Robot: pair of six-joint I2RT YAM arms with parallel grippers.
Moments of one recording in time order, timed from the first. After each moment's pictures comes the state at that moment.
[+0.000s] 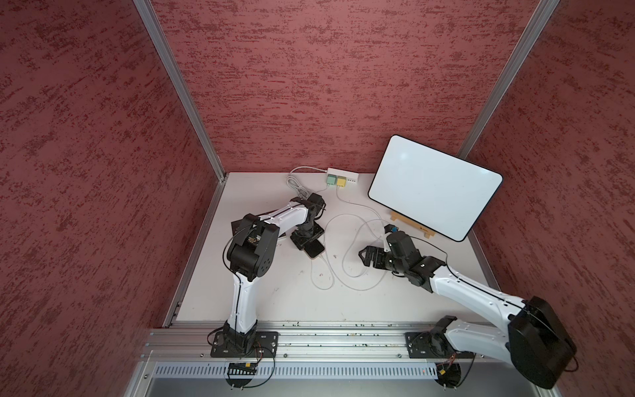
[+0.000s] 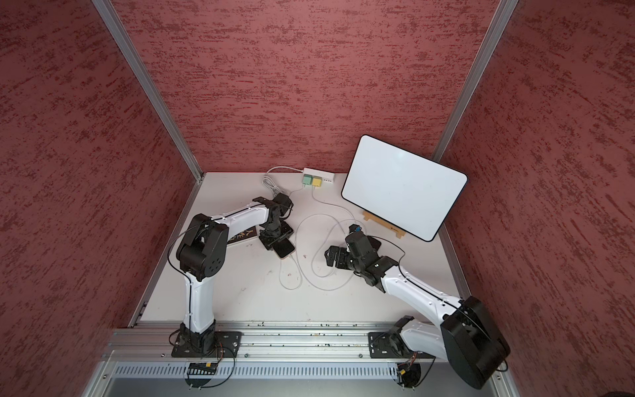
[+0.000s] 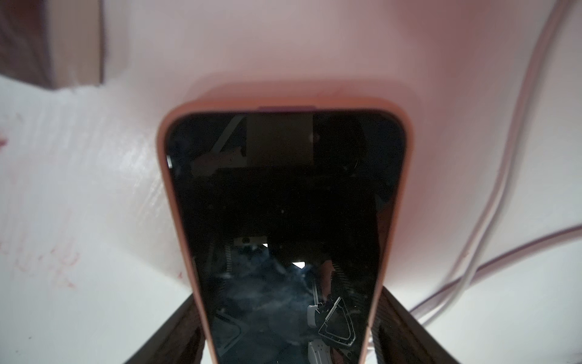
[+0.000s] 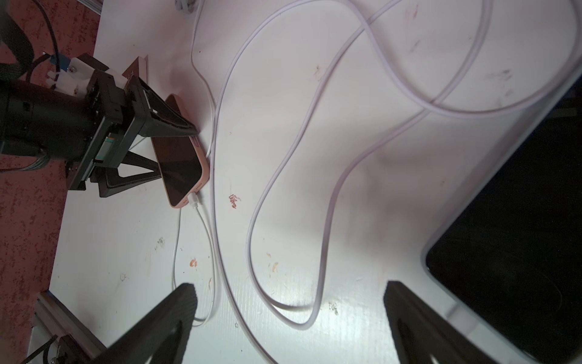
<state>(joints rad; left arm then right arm) -0.47 2.07 1.51 -0.93 0.00 -1.16 0.60 1.18 0.59 -0.19 -0.09 0.70</state>
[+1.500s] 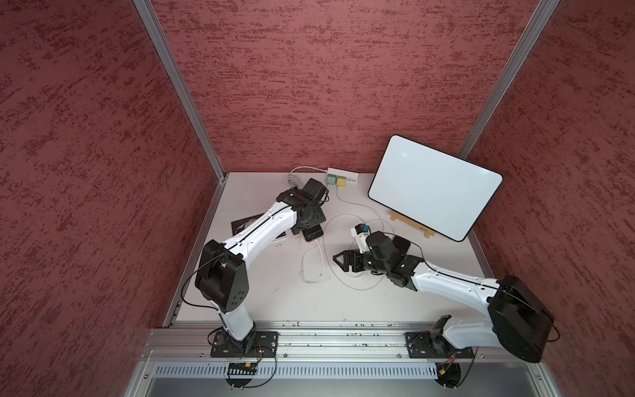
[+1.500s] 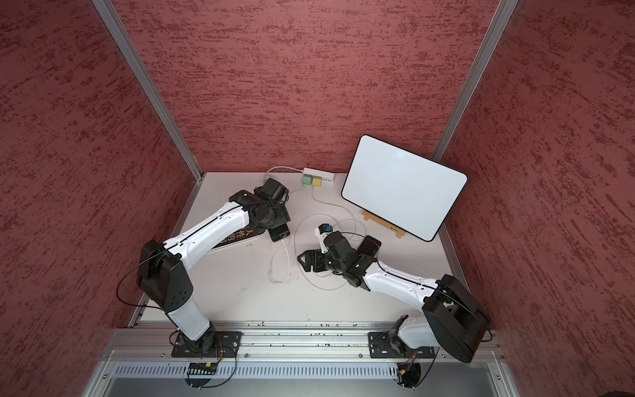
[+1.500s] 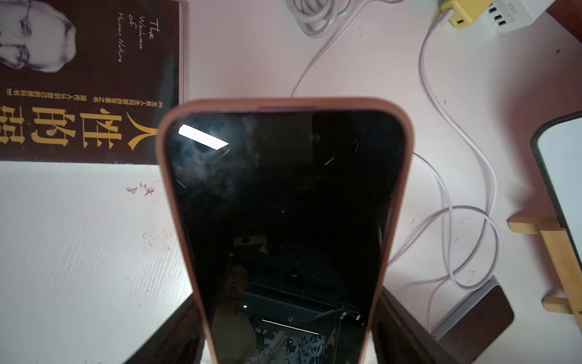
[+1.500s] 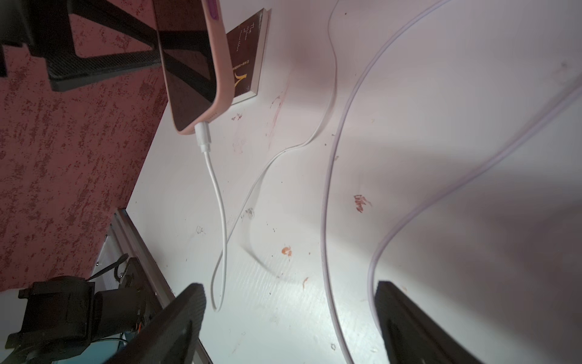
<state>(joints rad) -0.56 1.70 1.52 -0.96 -0.20 -0.94 0.80 1.37 0.67 0.08 -0.21 0.66</state>
